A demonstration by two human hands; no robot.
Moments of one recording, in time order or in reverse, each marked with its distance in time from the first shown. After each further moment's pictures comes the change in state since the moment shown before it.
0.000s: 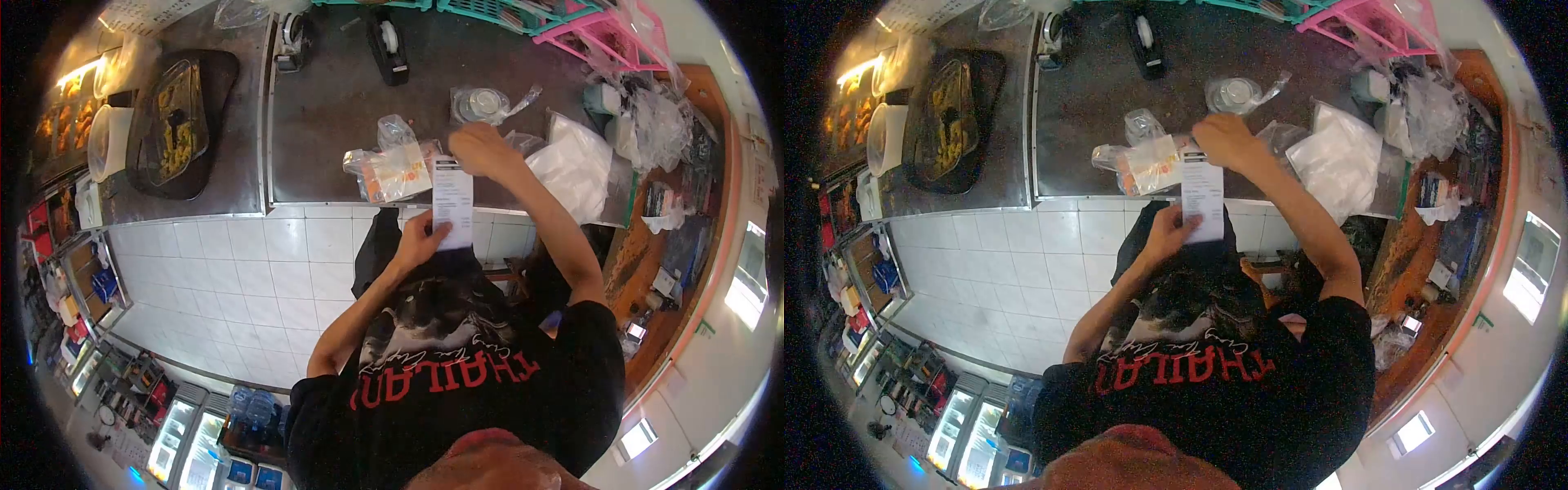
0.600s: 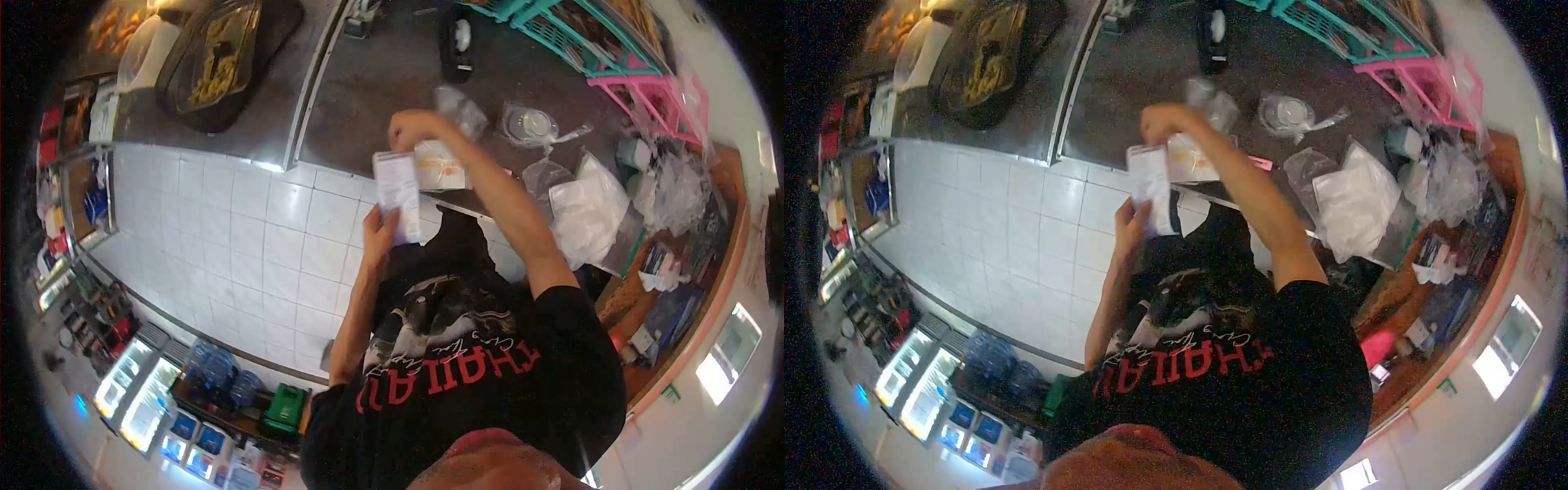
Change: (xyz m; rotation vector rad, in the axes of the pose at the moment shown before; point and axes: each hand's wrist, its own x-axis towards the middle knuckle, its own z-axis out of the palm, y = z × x) left_hand -0.053 -0.050 -0.076 -0.324 0.599 -0.107; right_hand 0.206 -0.065 0.105 0.493 -0.558 -0.461
